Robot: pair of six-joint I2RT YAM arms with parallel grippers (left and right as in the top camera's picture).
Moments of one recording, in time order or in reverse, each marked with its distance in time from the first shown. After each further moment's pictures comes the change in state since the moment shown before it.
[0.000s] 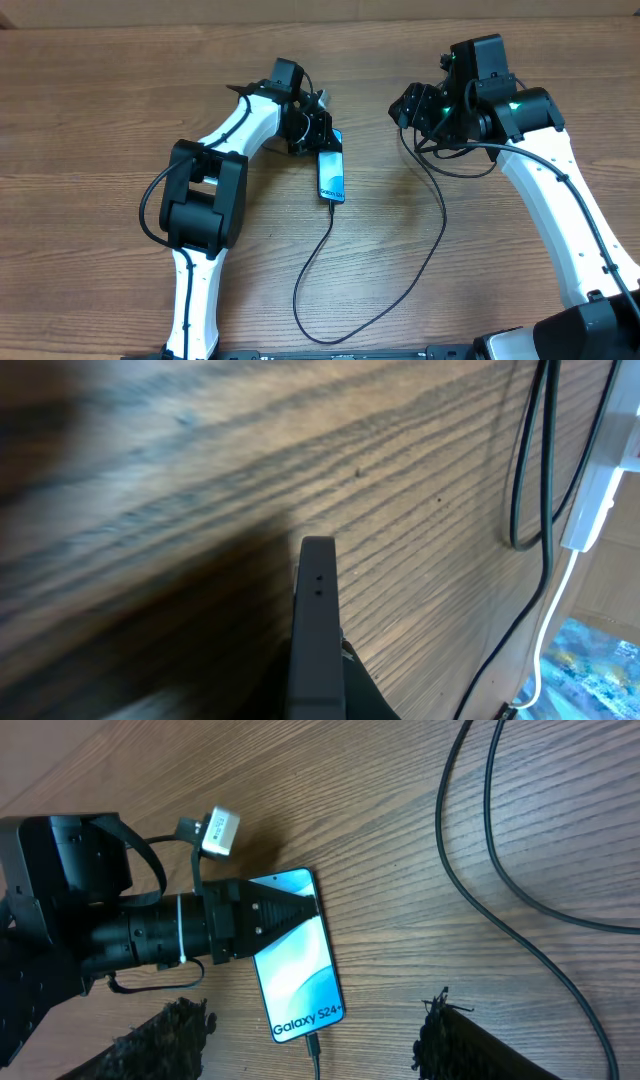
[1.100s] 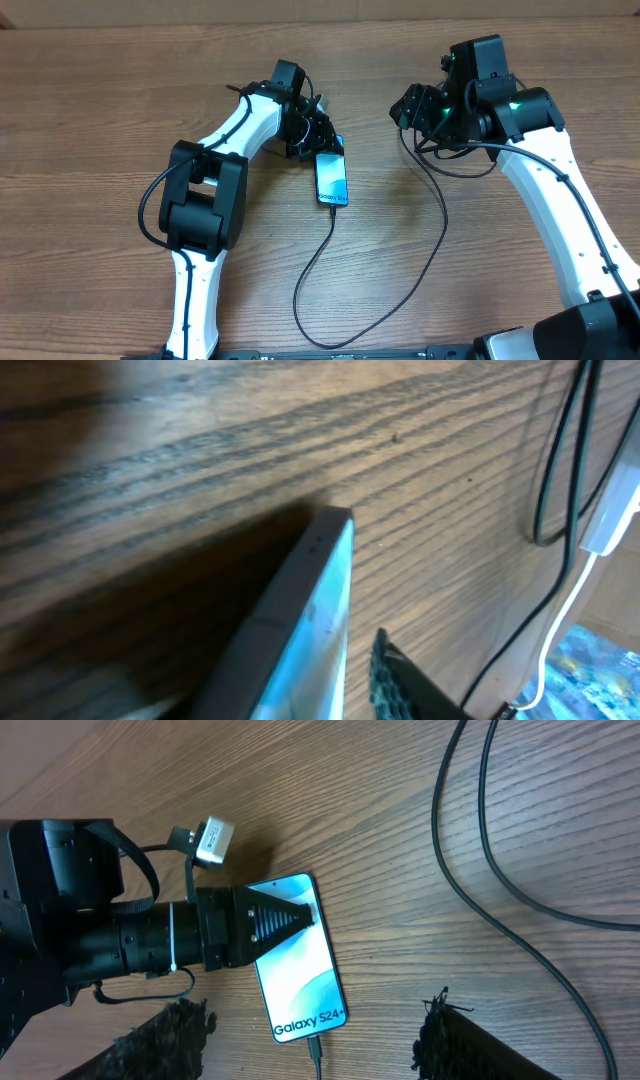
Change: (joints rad) left arm -0.006 -0.010 0.000 -0.070 -0.040 -0.024; right arm 0.000 0.000 0.000 -0.009 0.007 0.000
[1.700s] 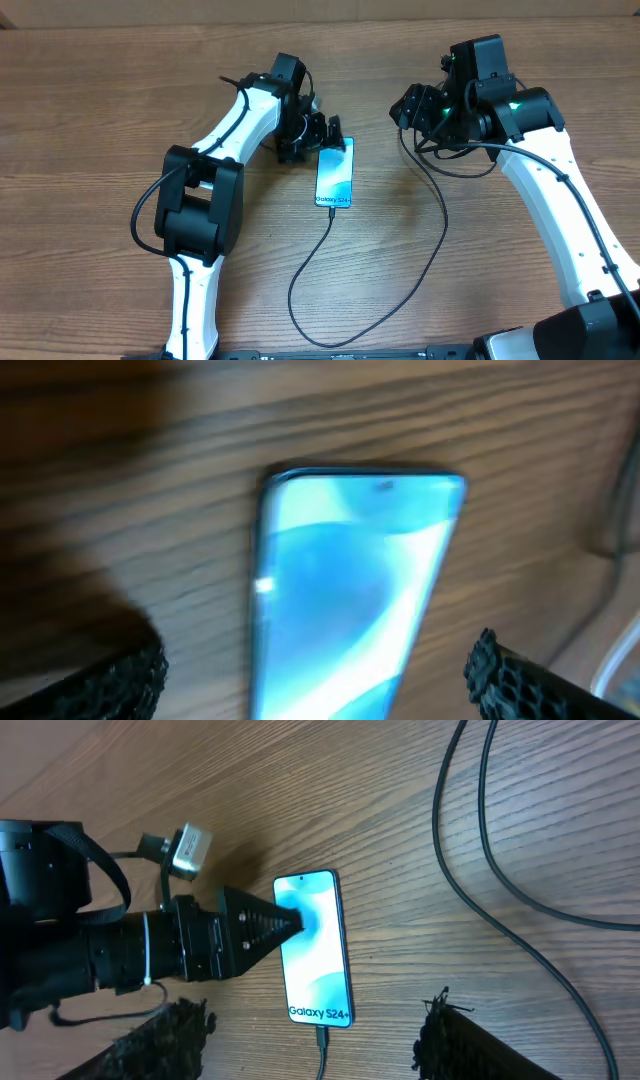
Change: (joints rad) left arm -0.003 -0.042 0.047 -0.155 -0.182 -0.015; right arm 0.000 0.000 0.000 0.000 0.000 0.000
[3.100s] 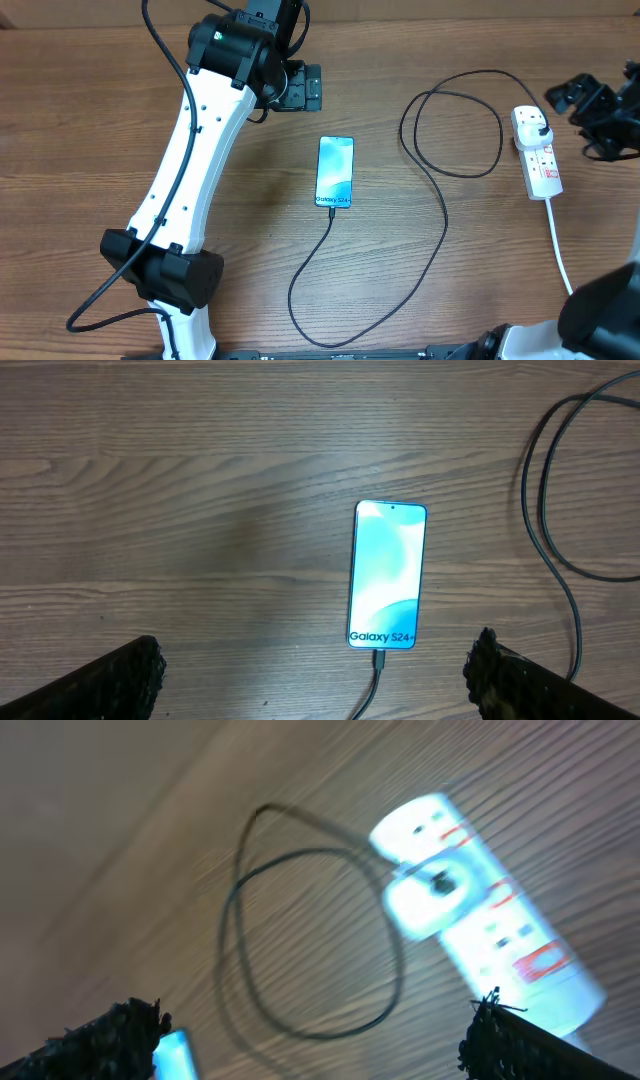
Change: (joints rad) left arm -0.064 -0.302 0.471 -0.515 -0.514 0.021; right arm -0.721 0.053 0.000 0.044 -0.180 -0.344
